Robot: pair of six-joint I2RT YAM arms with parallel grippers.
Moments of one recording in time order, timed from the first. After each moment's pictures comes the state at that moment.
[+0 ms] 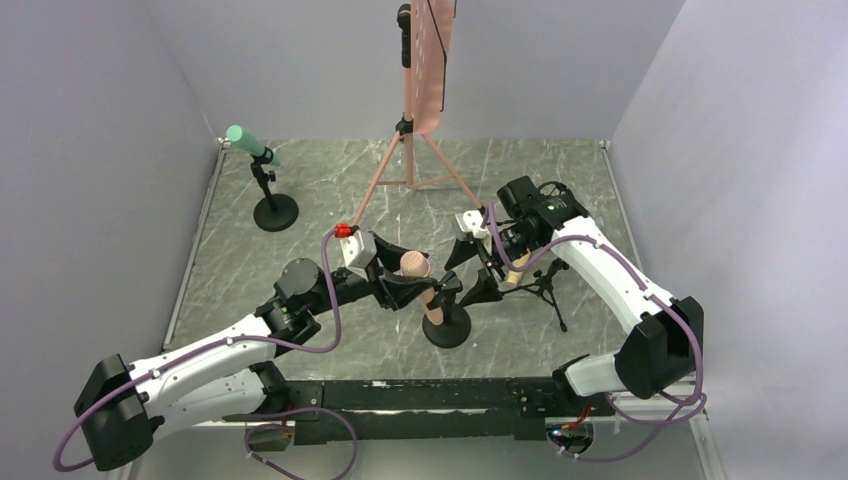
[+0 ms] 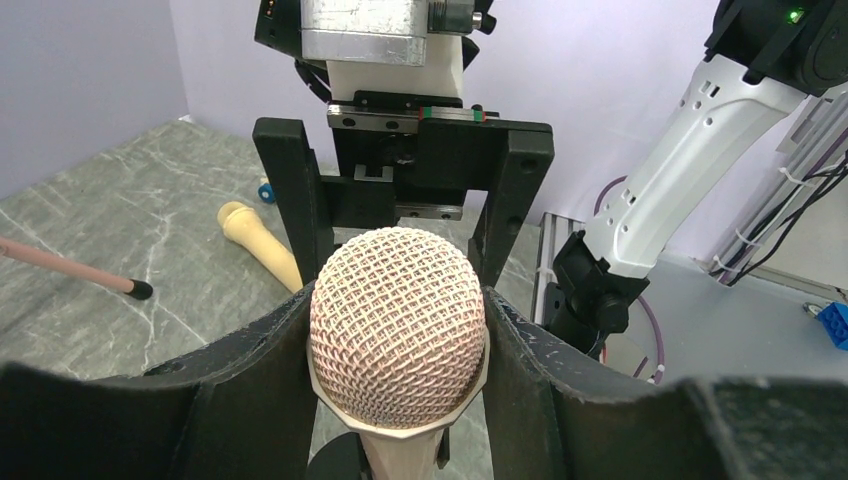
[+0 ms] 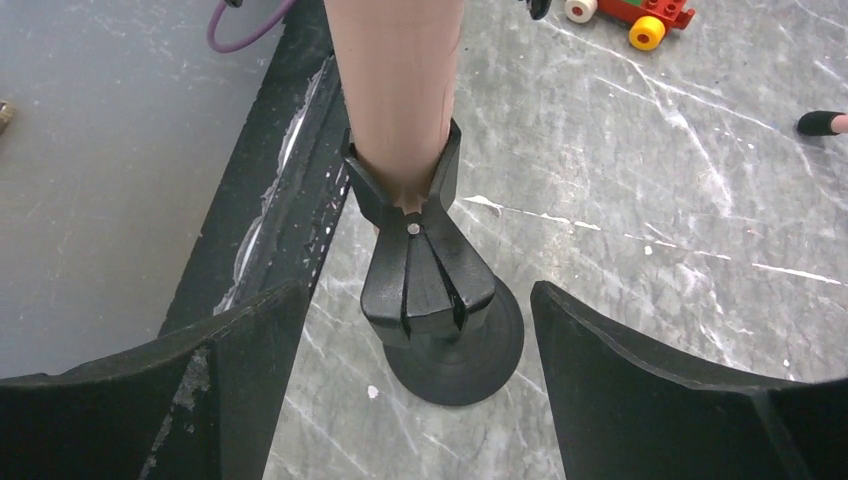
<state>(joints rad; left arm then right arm) -0.89 0.92 0.54 0.63 0.35 -0.25 0.45 1.39 1.22 -1.10 -1.15 -1.14</state>
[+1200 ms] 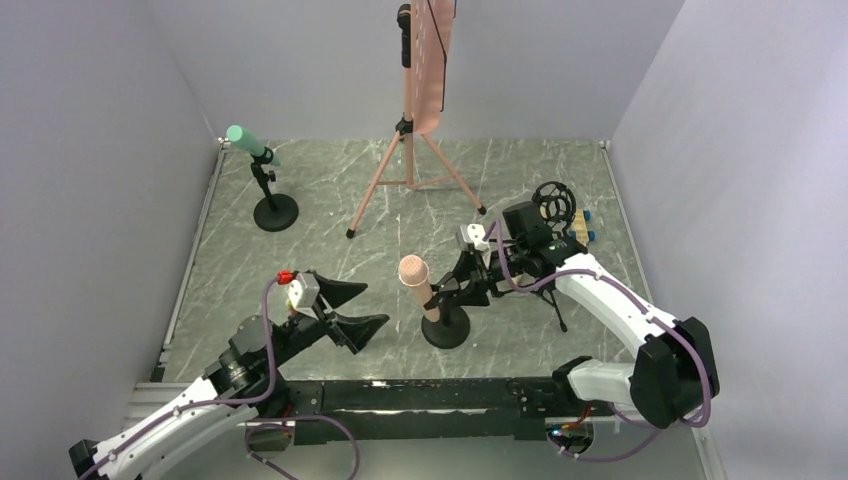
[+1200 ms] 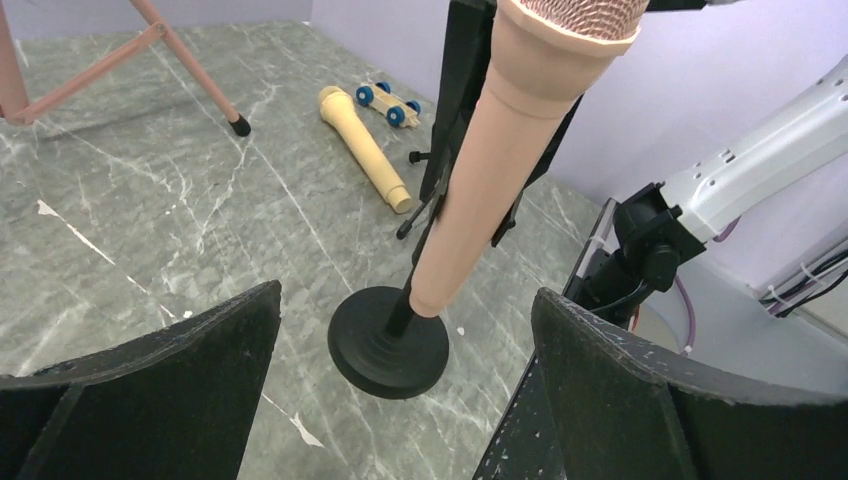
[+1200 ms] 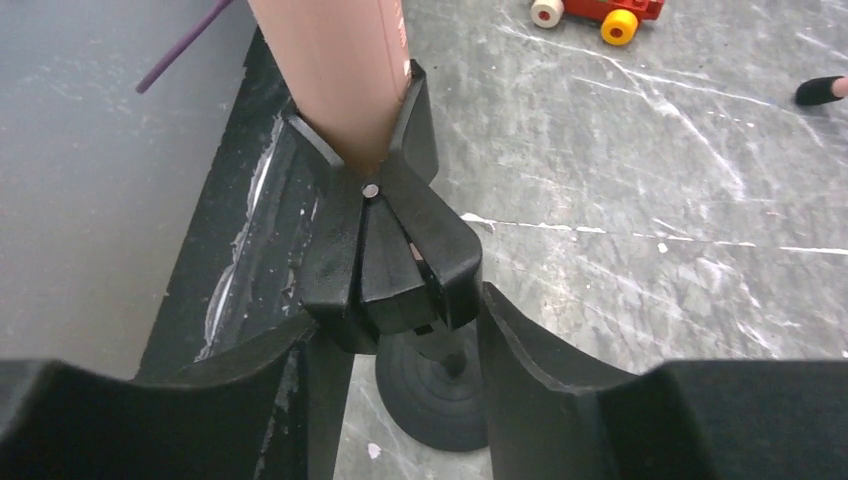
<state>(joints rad) -0.90 0.20 0.20 0.16 0.07 -0.36 0.45 1.23 0.85 -0.51 -1.17 -0.73</state>
